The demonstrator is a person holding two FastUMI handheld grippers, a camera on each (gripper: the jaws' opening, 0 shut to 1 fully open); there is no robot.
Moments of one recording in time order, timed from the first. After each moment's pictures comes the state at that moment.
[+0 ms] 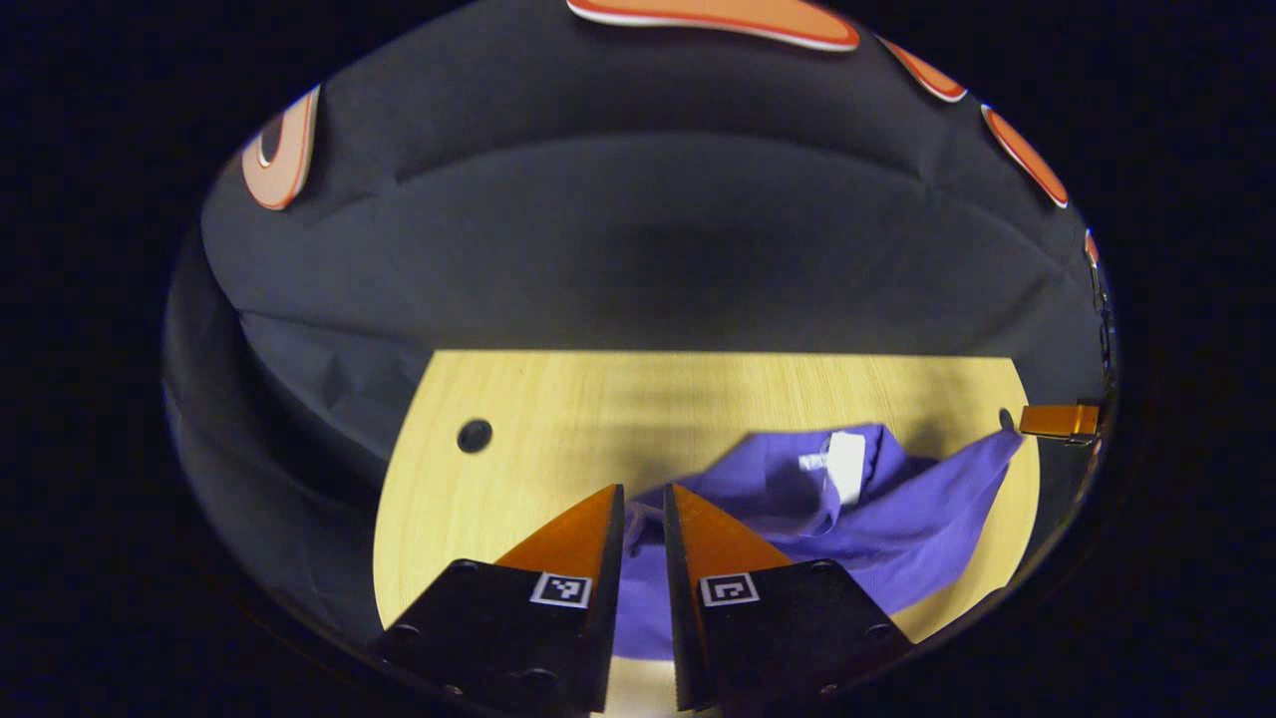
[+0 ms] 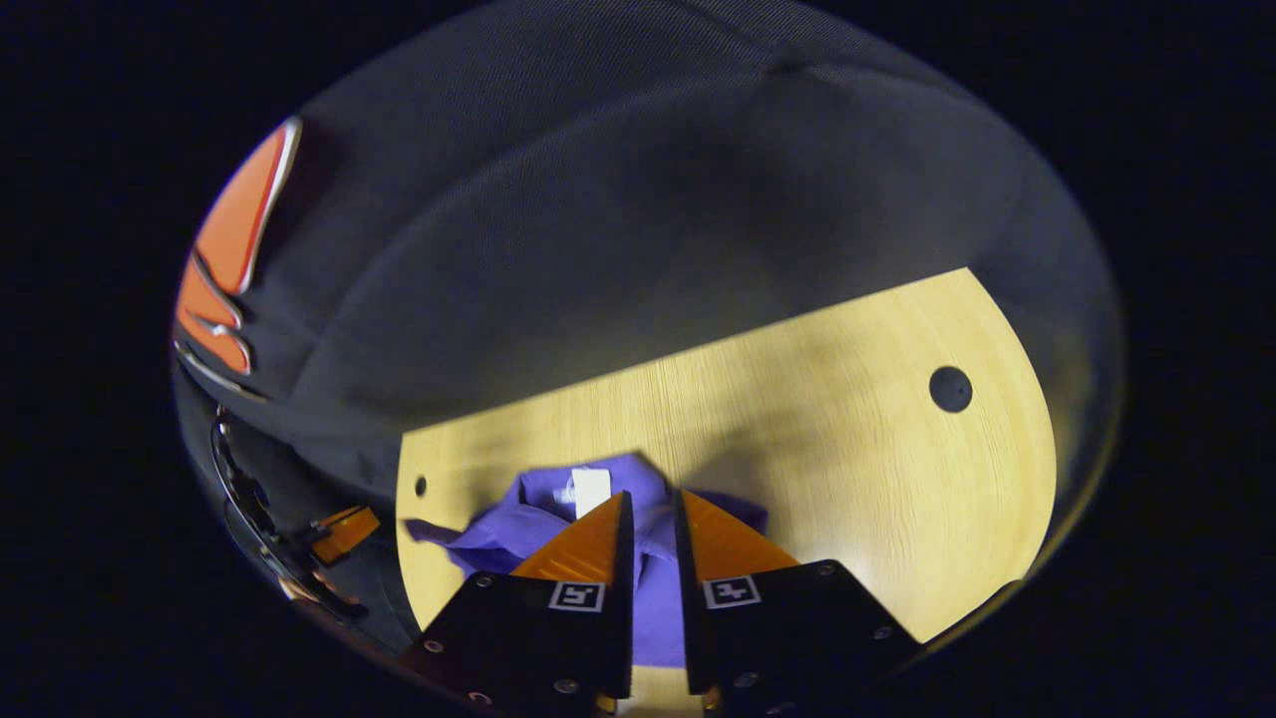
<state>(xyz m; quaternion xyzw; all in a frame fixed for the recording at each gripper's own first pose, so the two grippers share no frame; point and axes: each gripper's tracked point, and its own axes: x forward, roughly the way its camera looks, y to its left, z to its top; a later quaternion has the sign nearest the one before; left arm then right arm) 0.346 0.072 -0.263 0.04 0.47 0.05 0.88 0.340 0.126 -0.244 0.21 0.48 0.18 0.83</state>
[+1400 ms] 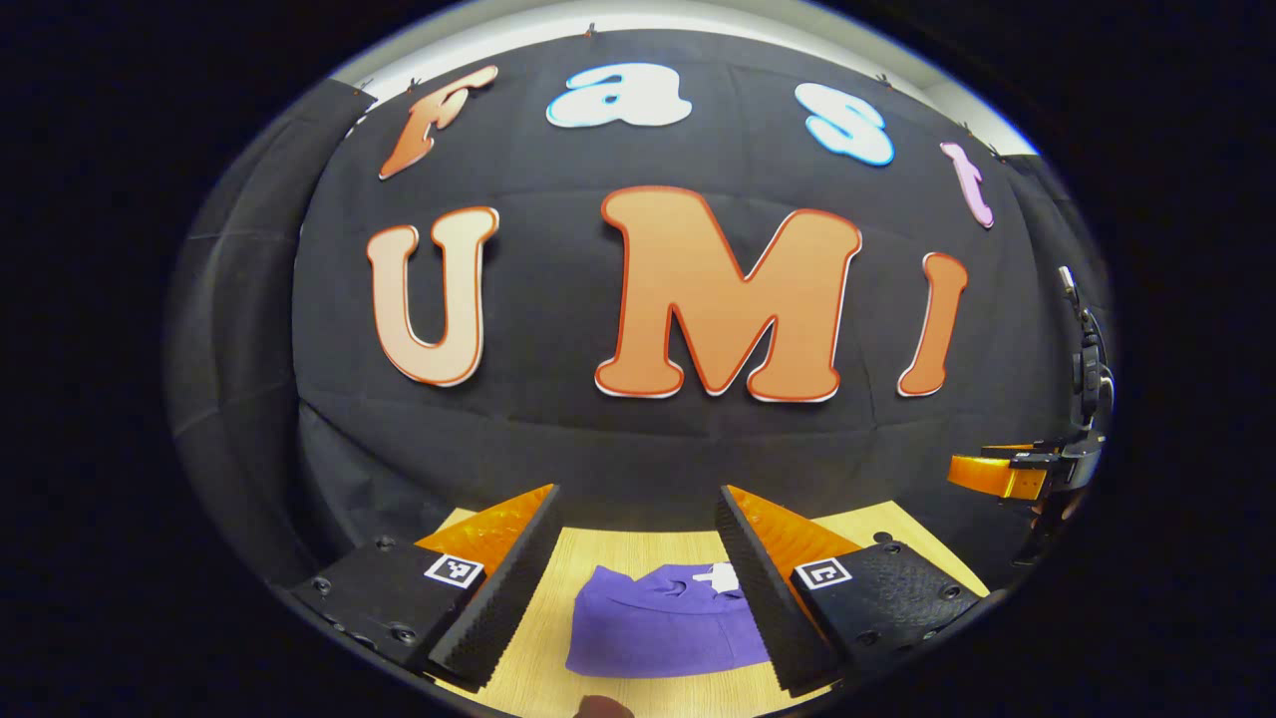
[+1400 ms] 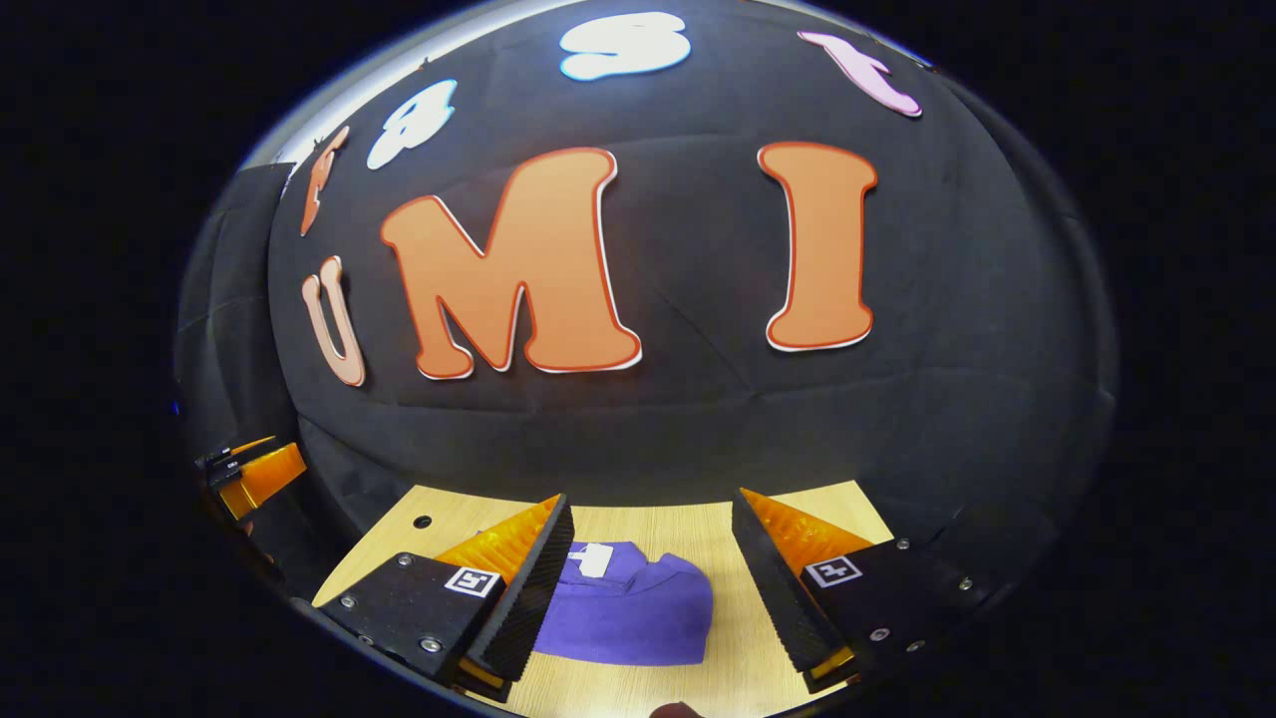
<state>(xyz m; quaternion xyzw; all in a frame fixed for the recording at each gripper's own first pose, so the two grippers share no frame) 0.155 0.020 0.008 -0.01 0.13 -0.01 0.99 0.147 0.052 -0.024 0.08 0.15 0.16 0.97</state>
